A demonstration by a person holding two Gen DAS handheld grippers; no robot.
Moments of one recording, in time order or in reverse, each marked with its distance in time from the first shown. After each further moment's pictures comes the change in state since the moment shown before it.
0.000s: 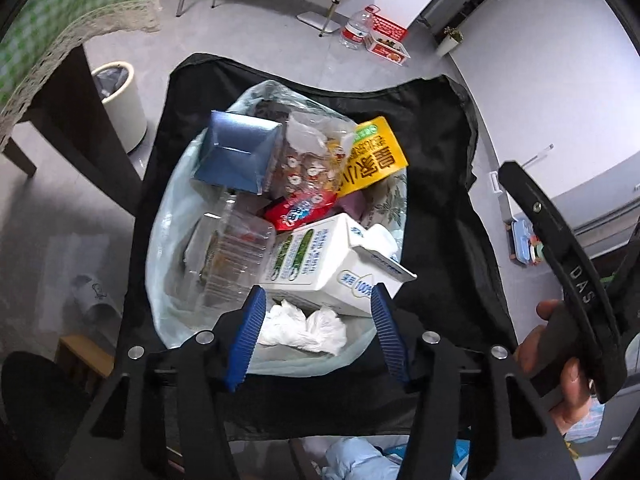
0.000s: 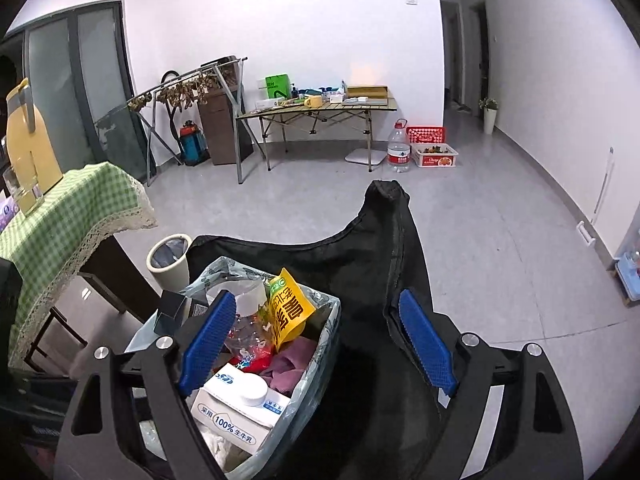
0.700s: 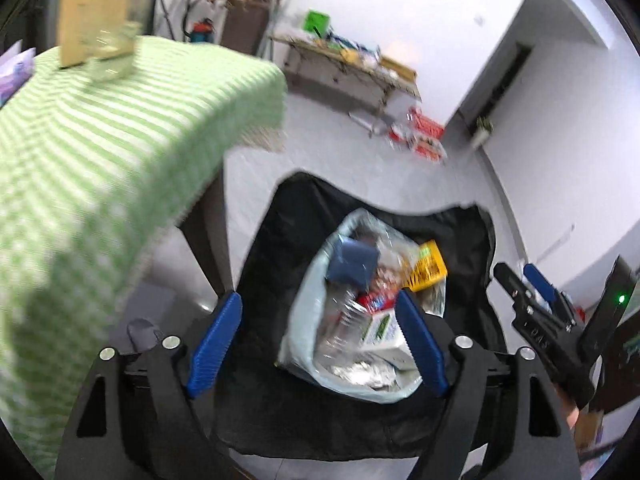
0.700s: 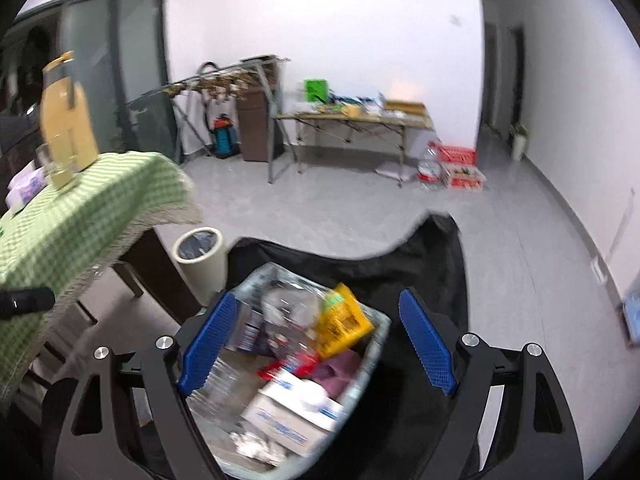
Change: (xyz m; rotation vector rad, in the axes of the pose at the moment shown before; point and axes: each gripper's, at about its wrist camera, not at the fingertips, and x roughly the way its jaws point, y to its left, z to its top) left arm -0.156 0.072 -0.015 -0.094 -0.387 0.130; right arm -0.025 0.071 0.022 -0.134 -0.044 0.109
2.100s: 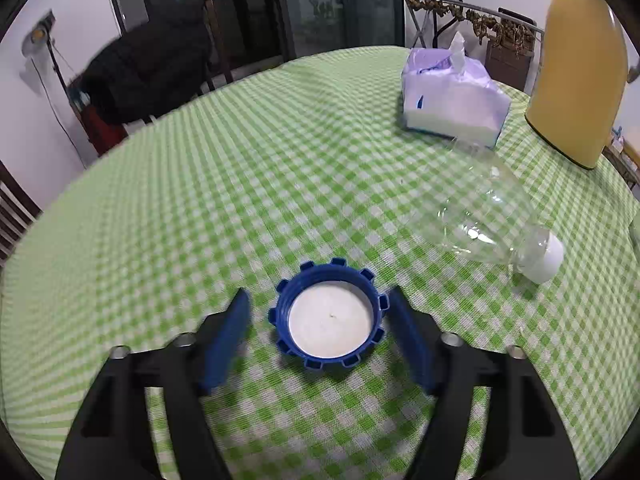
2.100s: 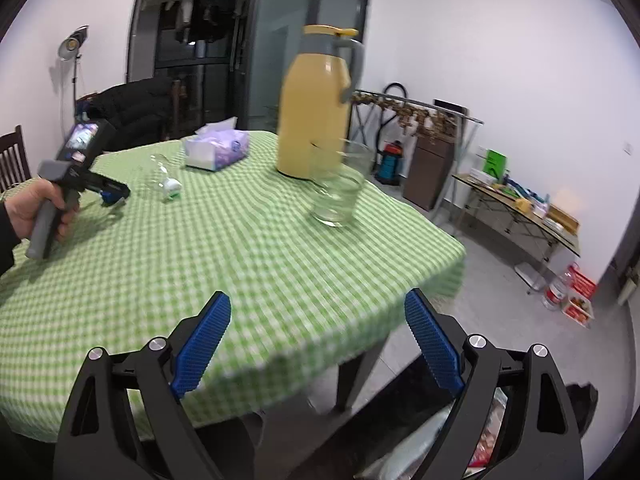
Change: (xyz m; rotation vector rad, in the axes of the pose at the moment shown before) left arm -0.181 0.442 0.082 -0.313 -0.064 0.743; right arm -0.044 0.310 0.061 -0.437 -0.070 0.425
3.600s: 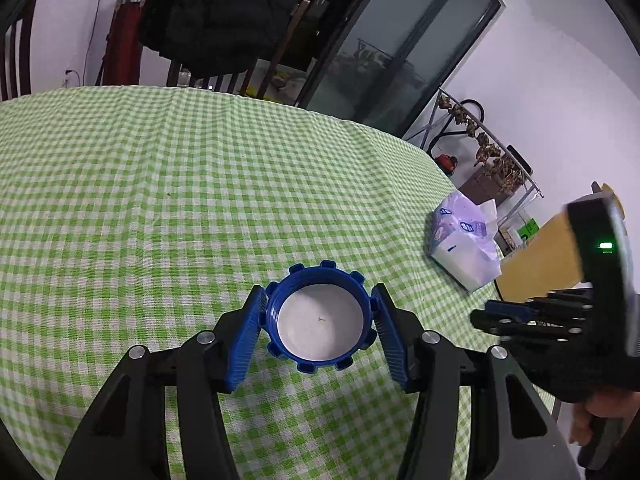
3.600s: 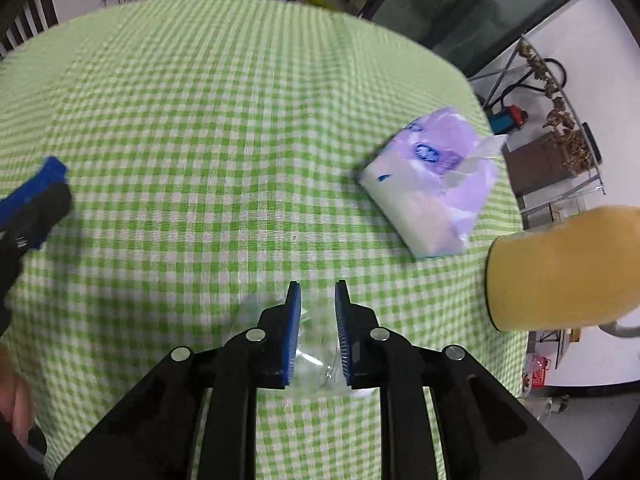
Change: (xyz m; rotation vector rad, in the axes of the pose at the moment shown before) left arm -0.030 0.138 0.005 -0.456 -0.103 -0.310; right arm 0.266 0.306 0.204 -0.522 0.613 0.100
